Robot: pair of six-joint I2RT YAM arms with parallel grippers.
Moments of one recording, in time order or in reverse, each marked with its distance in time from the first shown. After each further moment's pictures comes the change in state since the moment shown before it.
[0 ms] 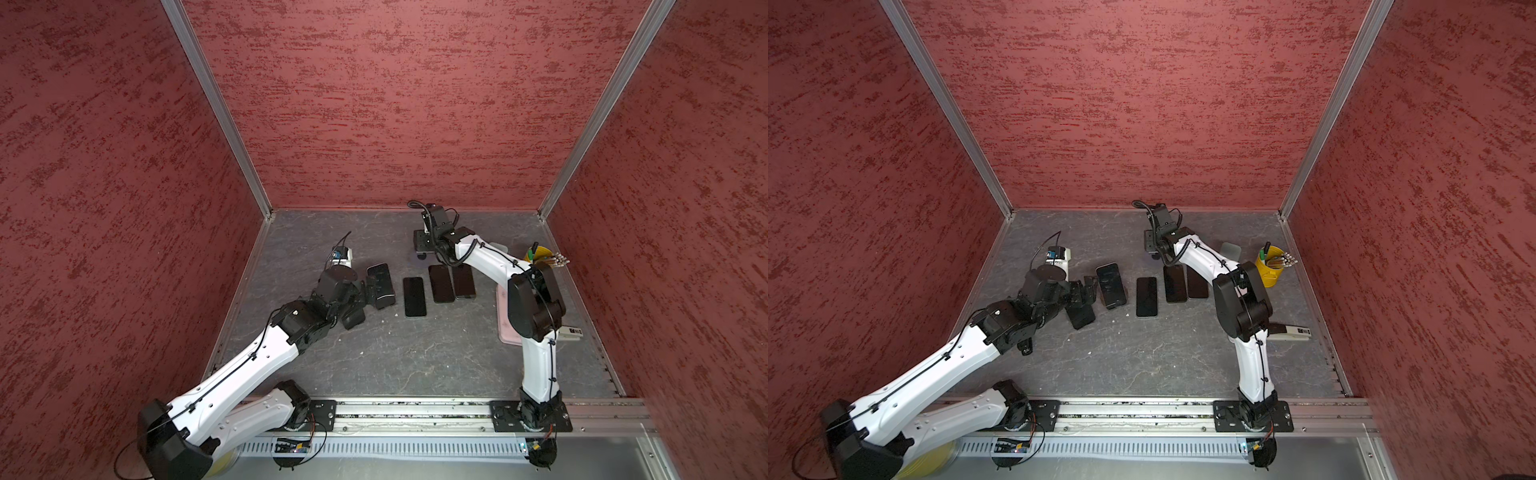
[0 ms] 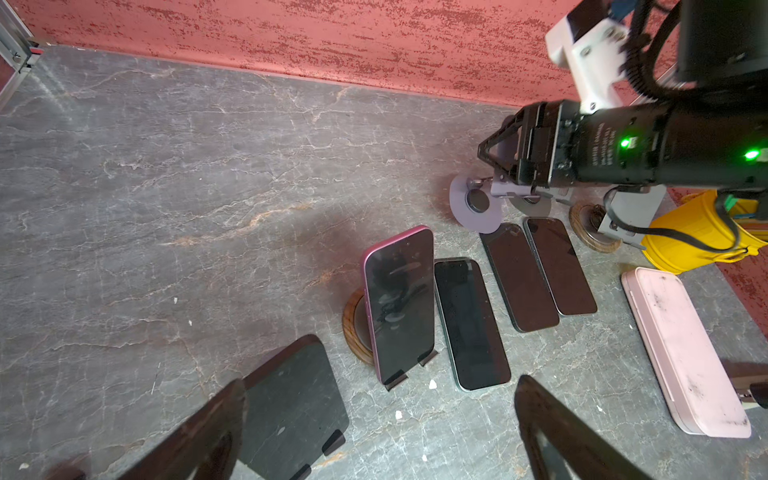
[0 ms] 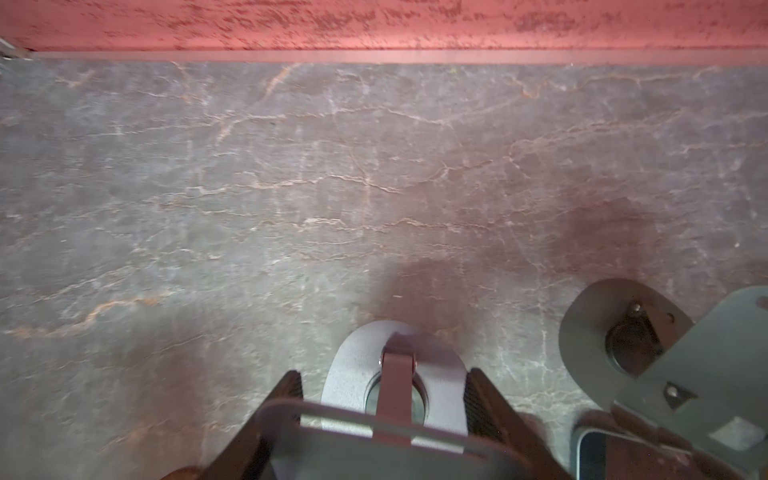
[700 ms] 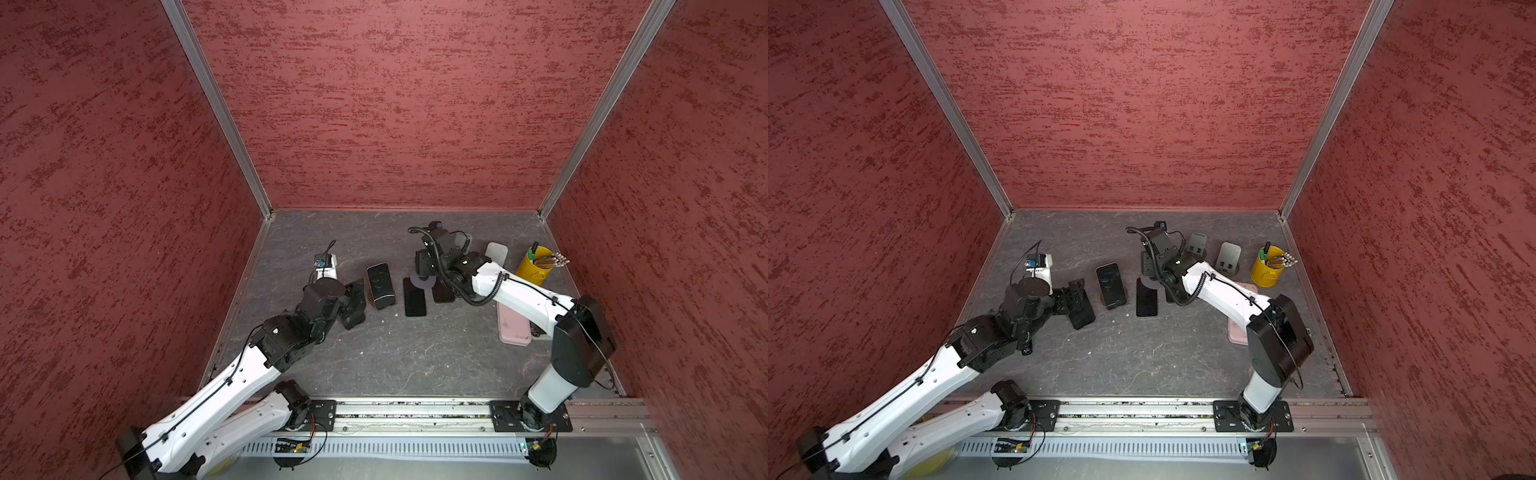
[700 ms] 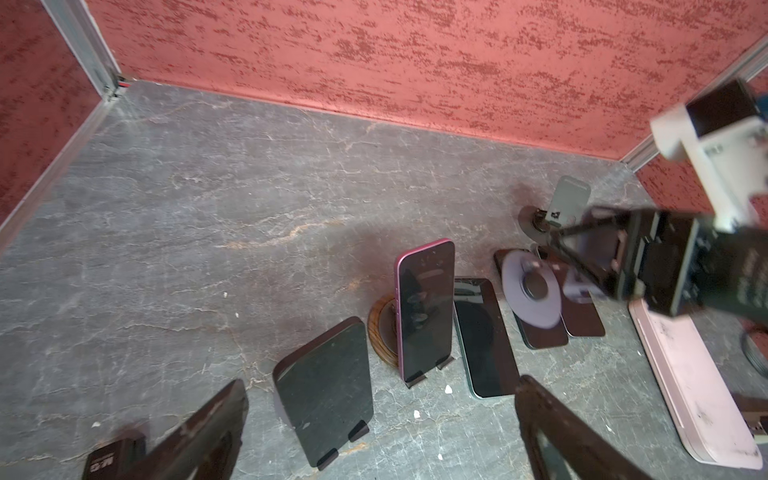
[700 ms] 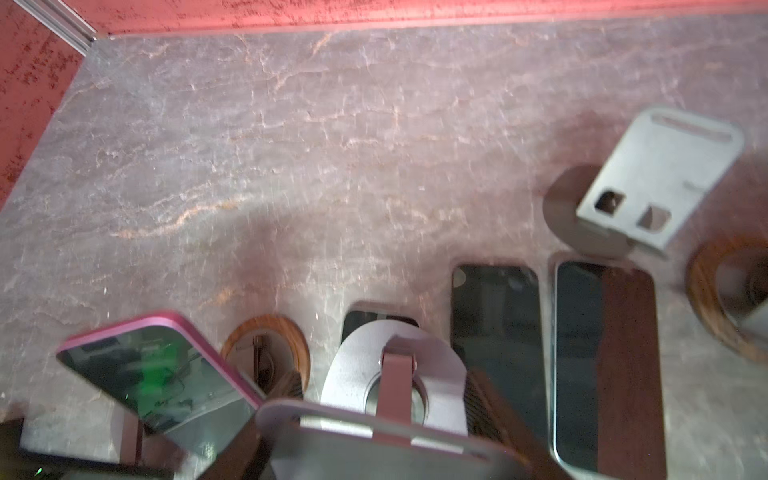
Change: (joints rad) left arm -0.047 -0.164 -0.038 -0.072 -0.114 -0.037; right arm 0.170 -0.373 -0.332 -0.011 0.106 0.121
